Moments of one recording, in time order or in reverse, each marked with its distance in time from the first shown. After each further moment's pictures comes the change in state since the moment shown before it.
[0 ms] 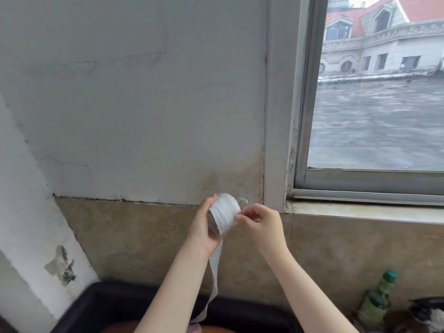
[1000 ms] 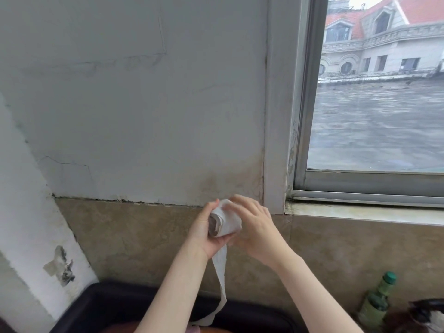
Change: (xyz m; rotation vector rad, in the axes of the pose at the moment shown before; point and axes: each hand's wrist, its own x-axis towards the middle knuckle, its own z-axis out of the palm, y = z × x) left_hand 0.002 -0.003 -0.003 0.064 0.037 -0.078; right_hand 0.003 0.011 -0.006 -0.535 -0.264 -0.488
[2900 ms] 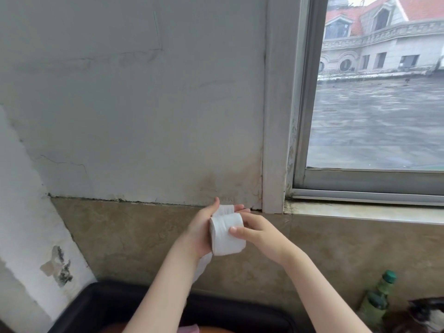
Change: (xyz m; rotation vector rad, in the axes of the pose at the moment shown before) left_hand 0.009 0.008 -0.004 0.282 -0.208 -0.105; right_hand -0.003 -0.002 -0.017 0.802 -0.295 0.360
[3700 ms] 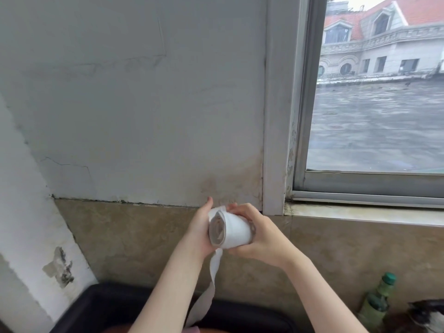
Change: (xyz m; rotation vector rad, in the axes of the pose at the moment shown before) left_hand -0.005 0.003 0.008 -0.199 0.095 -0.006; right_hand -0.009 -0.009 -0.001 -0.350 0.100 -0.159
